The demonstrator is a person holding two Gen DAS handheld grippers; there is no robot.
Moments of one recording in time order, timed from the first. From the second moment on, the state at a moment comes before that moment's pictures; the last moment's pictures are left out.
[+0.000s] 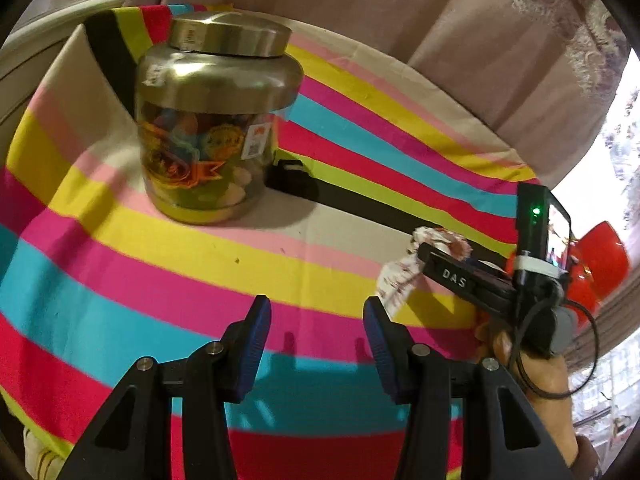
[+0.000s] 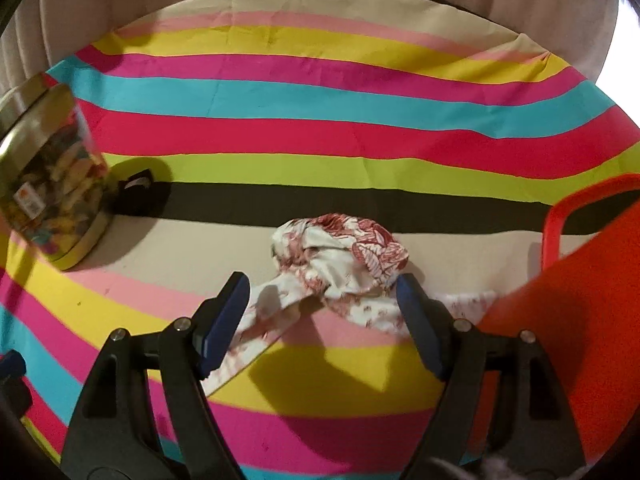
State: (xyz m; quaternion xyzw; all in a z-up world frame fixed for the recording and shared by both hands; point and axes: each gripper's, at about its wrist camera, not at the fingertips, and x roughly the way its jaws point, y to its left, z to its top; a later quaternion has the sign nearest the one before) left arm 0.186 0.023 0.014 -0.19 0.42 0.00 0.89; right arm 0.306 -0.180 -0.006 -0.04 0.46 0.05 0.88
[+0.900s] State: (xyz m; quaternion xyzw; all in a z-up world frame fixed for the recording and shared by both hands) left arm 0.357 -0.028 -0.020 -0.02 0.40 0.20 0.89; right arm 0.307 -0.191 -0.033 -0.03 0.45 0.07 0.89
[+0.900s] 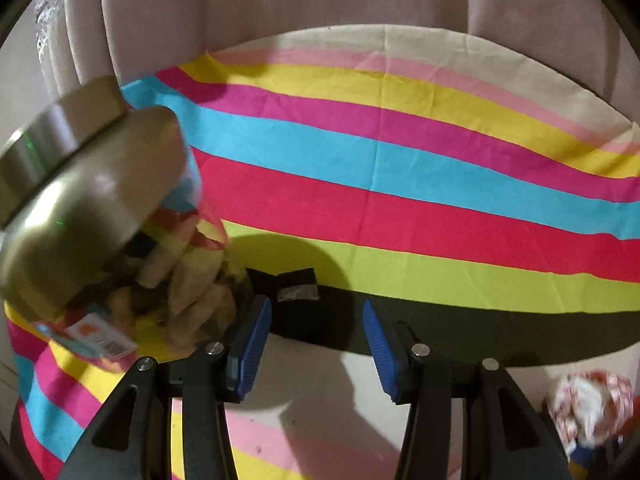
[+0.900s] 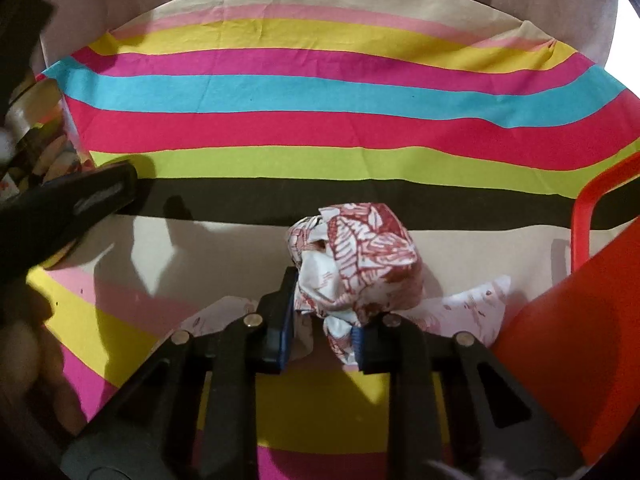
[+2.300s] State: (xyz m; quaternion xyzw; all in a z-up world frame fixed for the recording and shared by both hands) left arm 0.248 -0.022 0.016 -0.08 0.39 0.11 0.91; right arm 0.224 -0.210 0.035 -0.01 0.41 0.10 0.91
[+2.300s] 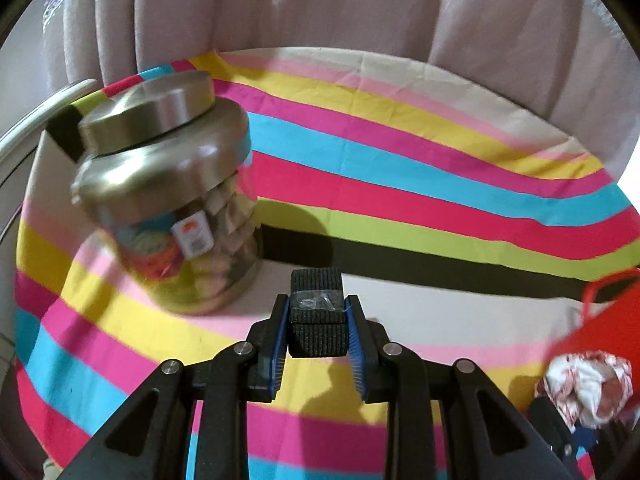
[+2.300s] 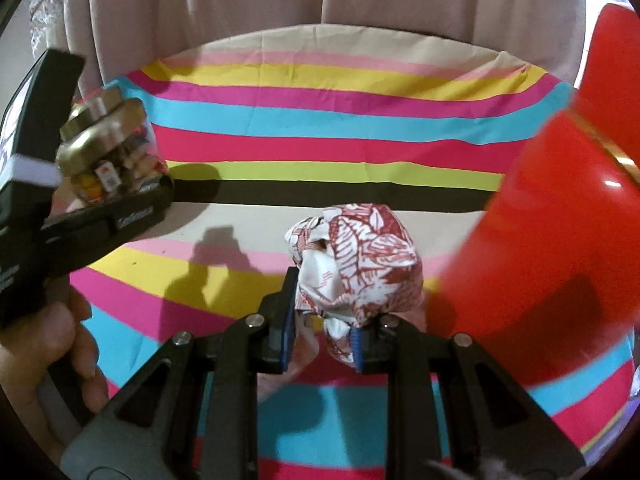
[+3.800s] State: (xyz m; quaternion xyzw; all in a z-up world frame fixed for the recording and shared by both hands) left arm 0.001 -0.291 0.086 -0.03 0.36 -0.31 0.88; right arm -0.070 -0.496 0.111 0.07 0.38 -0.15 0.91
